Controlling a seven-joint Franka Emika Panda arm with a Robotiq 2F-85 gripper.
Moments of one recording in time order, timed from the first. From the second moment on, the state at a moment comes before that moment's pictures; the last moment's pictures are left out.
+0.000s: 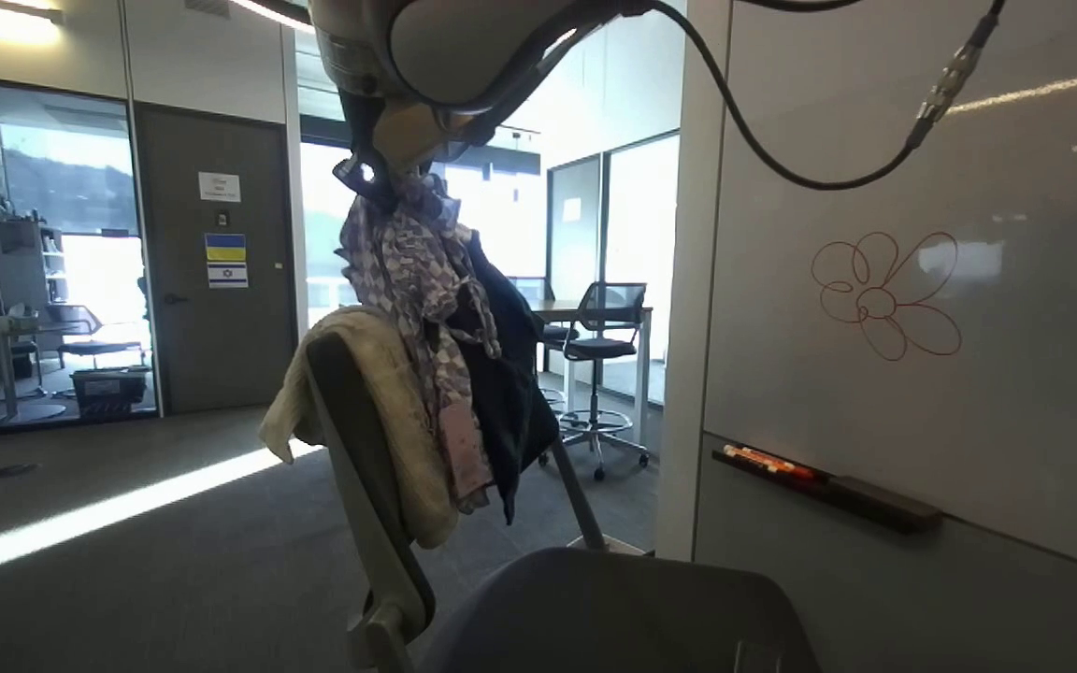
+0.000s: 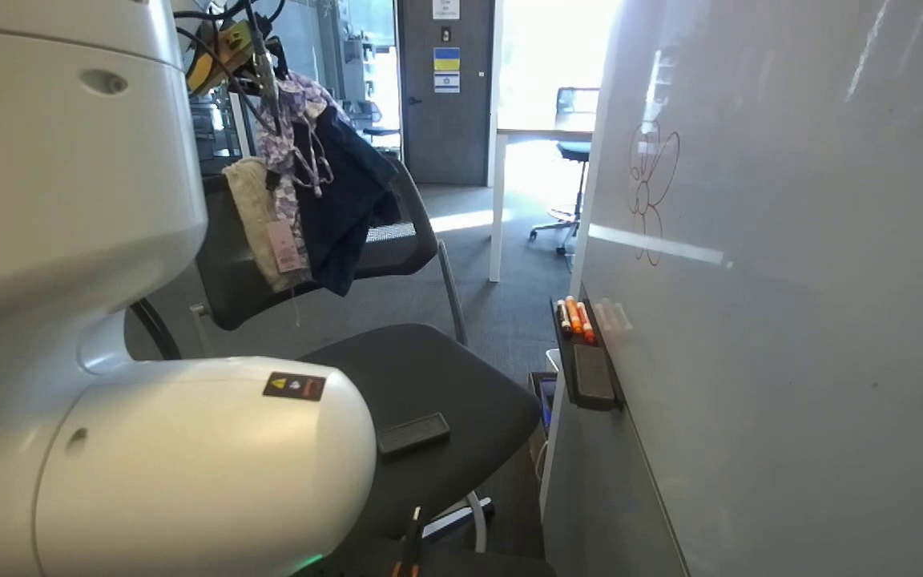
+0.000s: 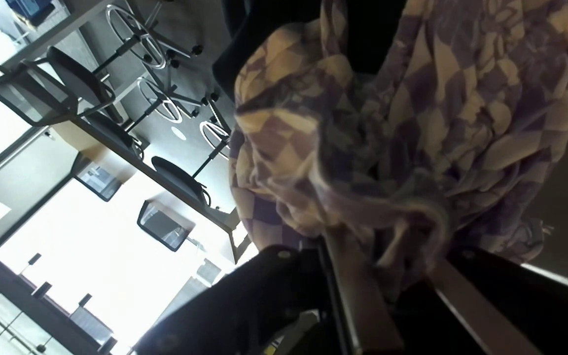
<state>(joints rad) 0.26 0.19 0.32 -1.61 -1.05 2.23 0.61</state>
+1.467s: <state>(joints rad) 0.48 0.53 0.22 -1.20 -0.95 2.24 0.58</state>
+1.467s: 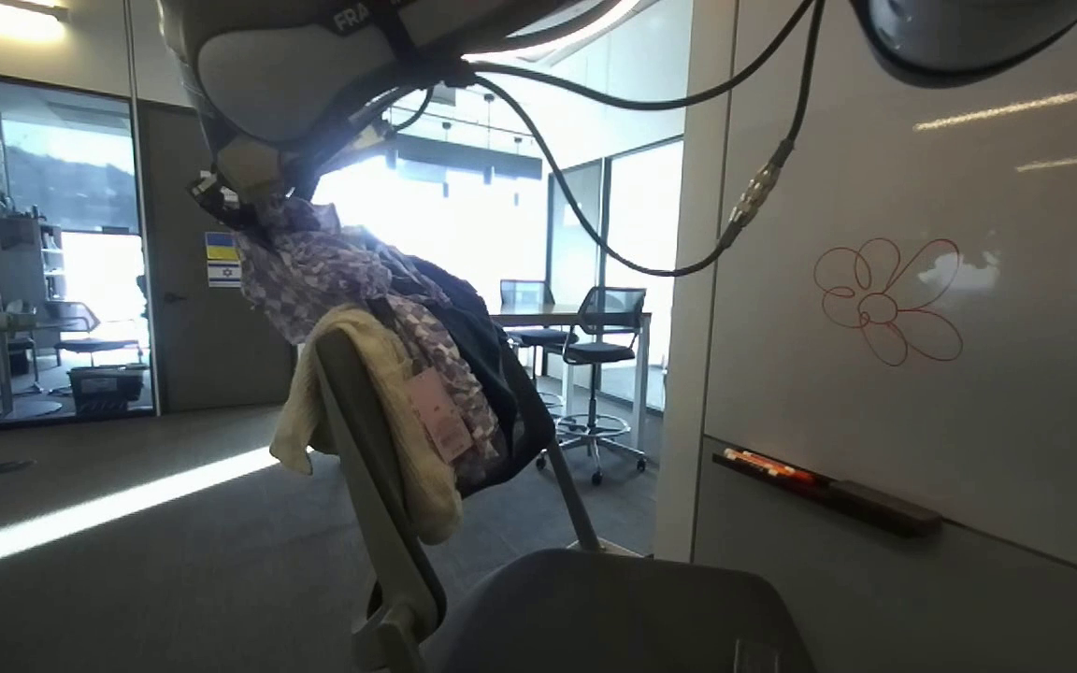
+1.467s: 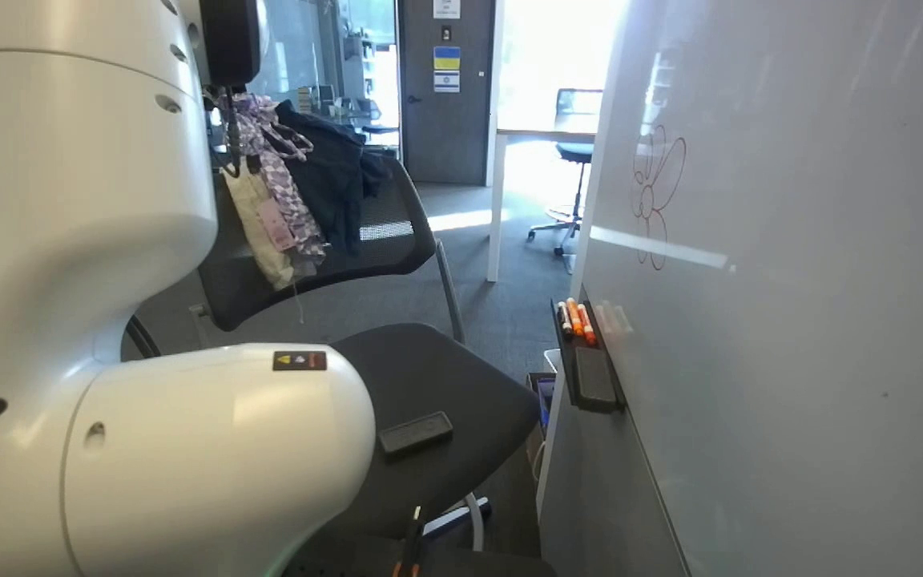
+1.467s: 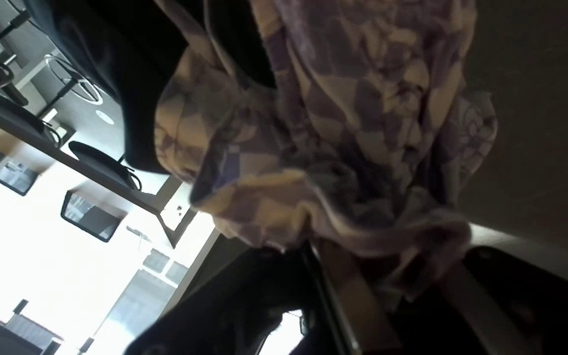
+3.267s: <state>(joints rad) 0.20 0.05 0.21 -1.60 -0.18 1.79 0.47</state>
